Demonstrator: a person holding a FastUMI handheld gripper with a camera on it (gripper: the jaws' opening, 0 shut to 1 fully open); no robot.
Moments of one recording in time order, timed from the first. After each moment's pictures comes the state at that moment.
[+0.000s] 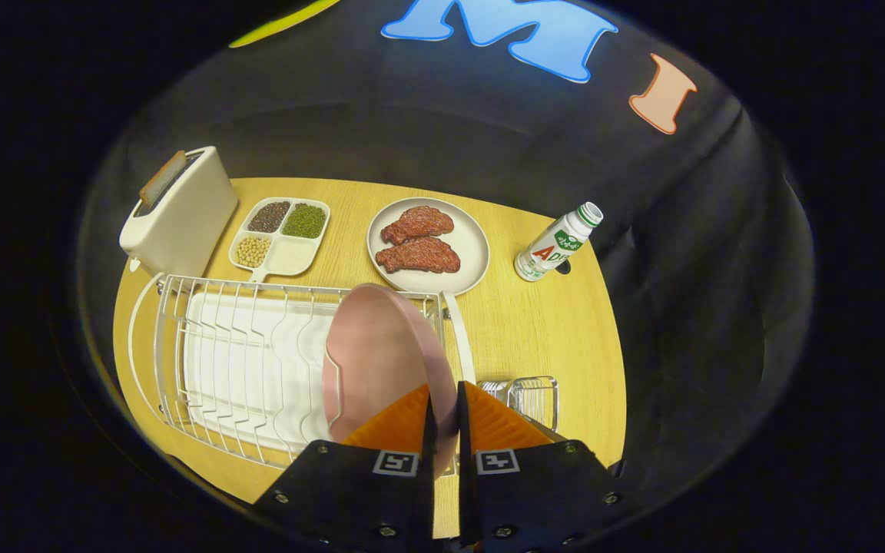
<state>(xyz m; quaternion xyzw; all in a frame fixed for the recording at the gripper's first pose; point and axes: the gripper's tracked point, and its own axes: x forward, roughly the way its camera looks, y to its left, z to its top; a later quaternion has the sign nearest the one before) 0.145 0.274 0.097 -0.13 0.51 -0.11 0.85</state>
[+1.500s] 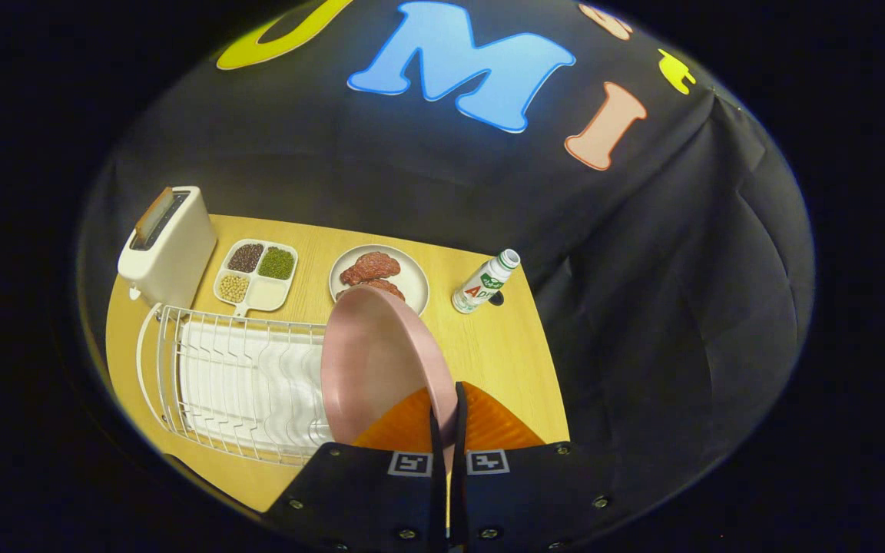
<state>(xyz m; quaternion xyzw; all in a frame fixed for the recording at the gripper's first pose) 0.119 0.251 0.219 -0.15 0.43 -0.17 0.87</state>
